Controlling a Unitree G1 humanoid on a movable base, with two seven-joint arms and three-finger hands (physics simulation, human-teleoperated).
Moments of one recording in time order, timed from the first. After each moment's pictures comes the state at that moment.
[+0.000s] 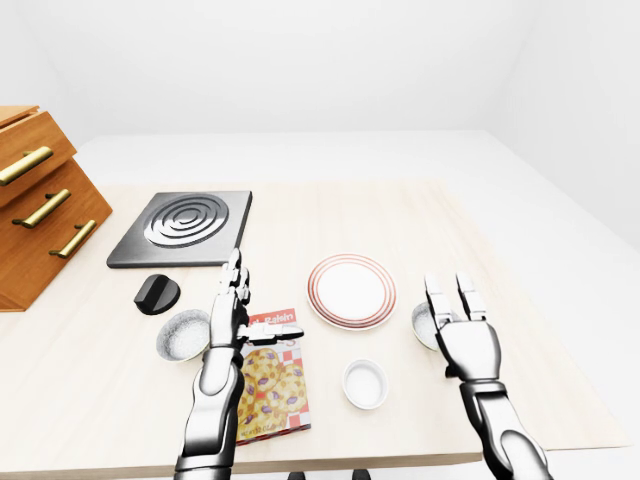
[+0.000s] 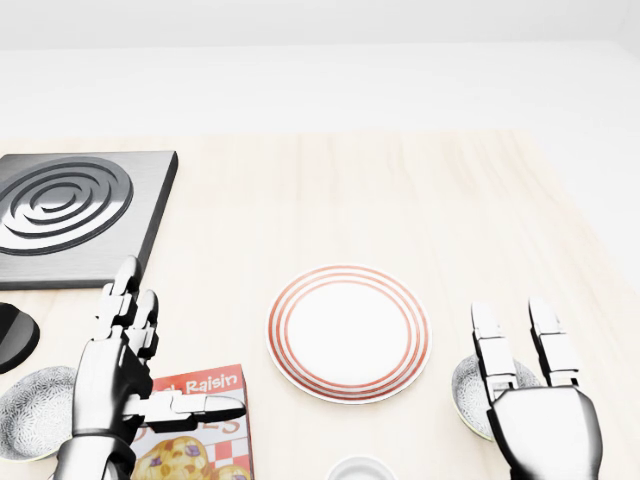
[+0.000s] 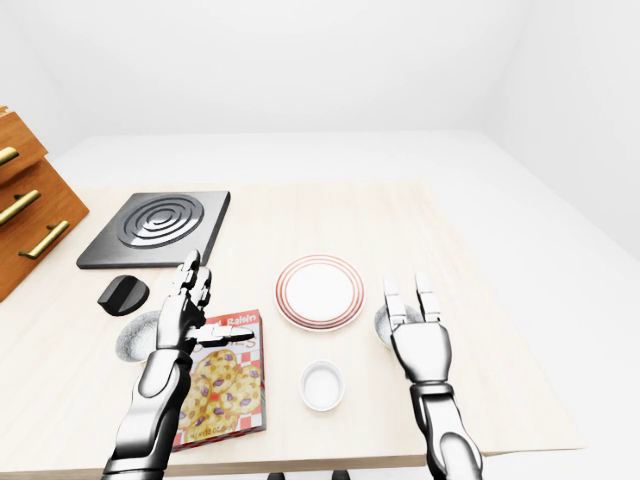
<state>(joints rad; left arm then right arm) 0.01 0.02 0.05 -0.02 -0.07 0.00 -0.03 0.15 -0.23 -0.04 0.17 -1.44 -0.09 -0.52</state>
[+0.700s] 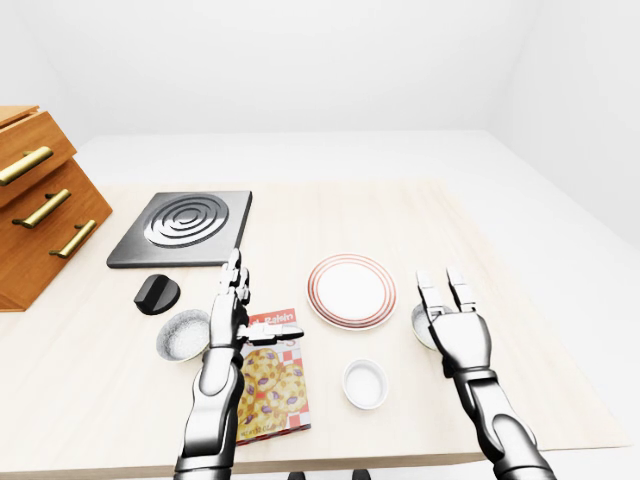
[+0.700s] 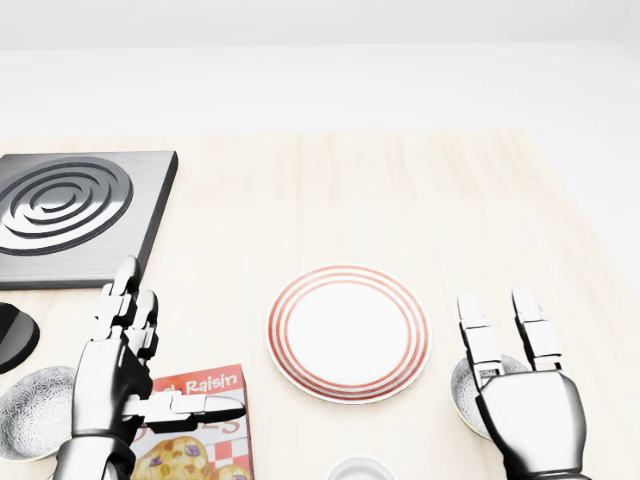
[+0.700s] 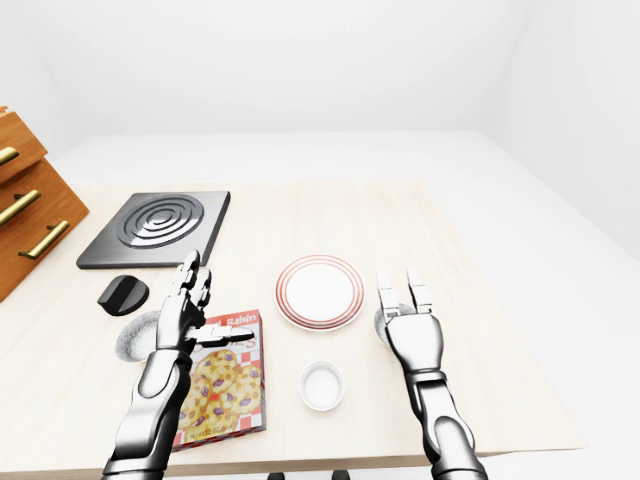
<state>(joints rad) 0.01 0.01 0.05 -0.03 -0.07 0.01 -0.03 0.06 -0.25 -0.01 0.27 -1.43 -0.09 -0.52</state>
